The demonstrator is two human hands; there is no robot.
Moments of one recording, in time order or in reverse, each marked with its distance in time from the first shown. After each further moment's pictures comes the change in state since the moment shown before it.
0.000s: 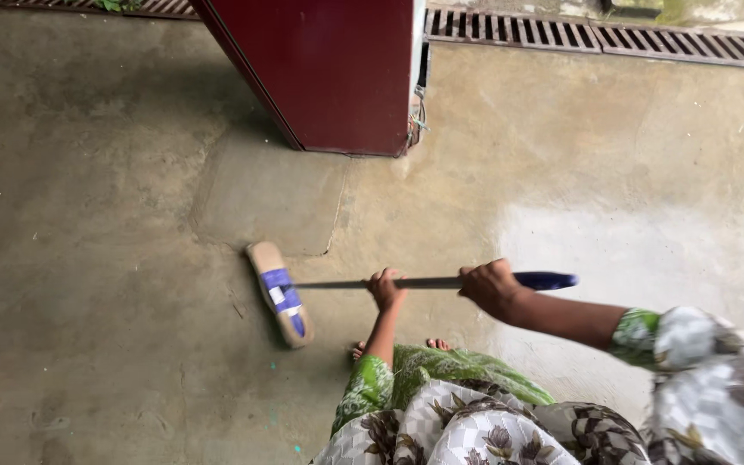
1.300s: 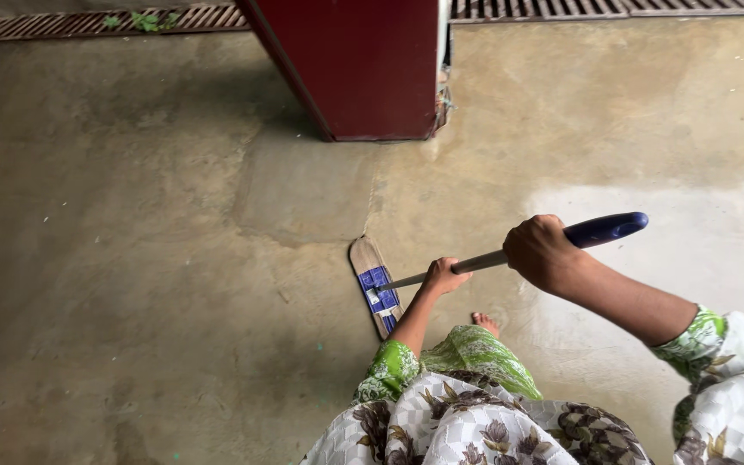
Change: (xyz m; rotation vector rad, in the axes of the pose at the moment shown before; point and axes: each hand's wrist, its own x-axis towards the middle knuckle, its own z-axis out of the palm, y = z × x) left_hand -0.048 -0.005 -0.050 -0.098 -0.686 0.232; right_hand -0.097 -0.050 -0.150 -0.069 0.090 0.086
